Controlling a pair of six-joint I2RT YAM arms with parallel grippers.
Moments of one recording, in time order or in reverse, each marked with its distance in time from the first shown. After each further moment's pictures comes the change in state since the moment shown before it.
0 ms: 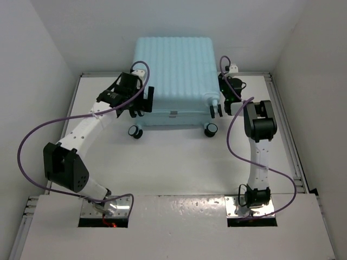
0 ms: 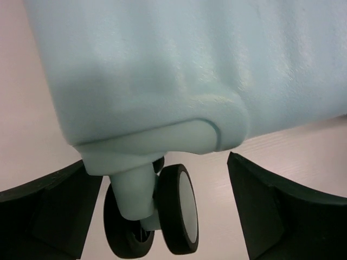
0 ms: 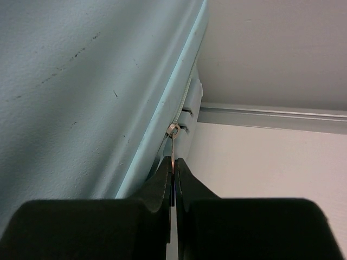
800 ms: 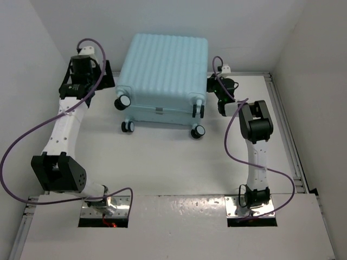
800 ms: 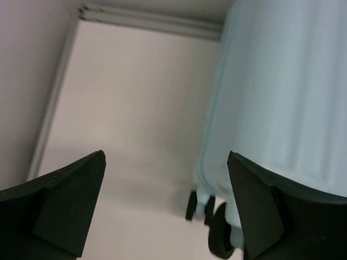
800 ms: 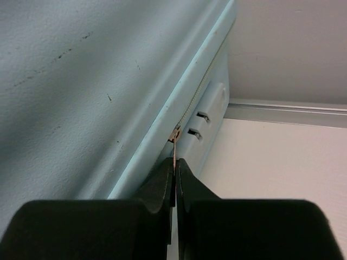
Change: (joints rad) left arm 0.381 -0.032 0.112 0.068 -0.013 0.026; right arm 0.072 -0.023 -0.018 -0.002 0.013 0.042
